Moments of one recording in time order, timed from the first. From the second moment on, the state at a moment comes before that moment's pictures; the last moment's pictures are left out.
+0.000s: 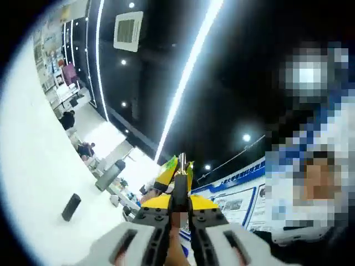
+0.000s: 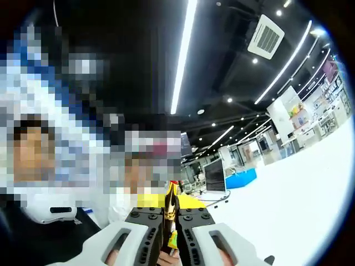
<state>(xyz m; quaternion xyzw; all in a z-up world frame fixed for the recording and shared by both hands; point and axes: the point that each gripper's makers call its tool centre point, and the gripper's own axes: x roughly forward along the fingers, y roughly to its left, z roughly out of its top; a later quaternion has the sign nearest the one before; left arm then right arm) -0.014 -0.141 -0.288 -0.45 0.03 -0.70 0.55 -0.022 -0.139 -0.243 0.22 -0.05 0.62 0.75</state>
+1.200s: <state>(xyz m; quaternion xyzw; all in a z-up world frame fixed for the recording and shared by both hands) -0.004 -0.127 -0.279 0.18 -0.33 -0.40 0.84 0.000 -0.143 -0.252 0.25 -0.04 0.58 0.78</state>
